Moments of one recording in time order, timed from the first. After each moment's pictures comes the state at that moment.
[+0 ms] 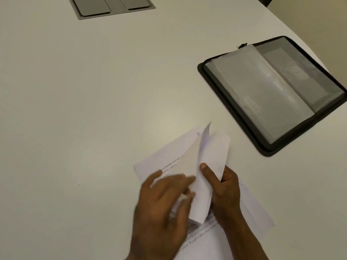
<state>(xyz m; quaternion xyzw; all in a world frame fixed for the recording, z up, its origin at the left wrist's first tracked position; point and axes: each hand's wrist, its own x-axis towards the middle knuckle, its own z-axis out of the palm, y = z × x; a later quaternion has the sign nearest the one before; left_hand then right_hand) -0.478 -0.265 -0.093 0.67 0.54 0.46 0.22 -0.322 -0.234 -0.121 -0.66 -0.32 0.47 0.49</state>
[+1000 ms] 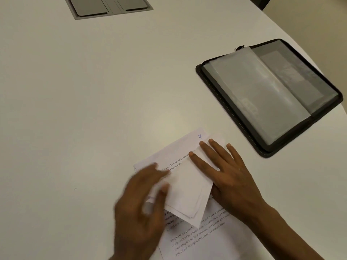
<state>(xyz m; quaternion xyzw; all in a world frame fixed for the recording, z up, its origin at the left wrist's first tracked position) -0.500 -0.257 -0.110 0.59 0.57 0.49 0.28 -0.268 -0.210 -0.119 -0.50 -0.86 -0.01 0.05</state>
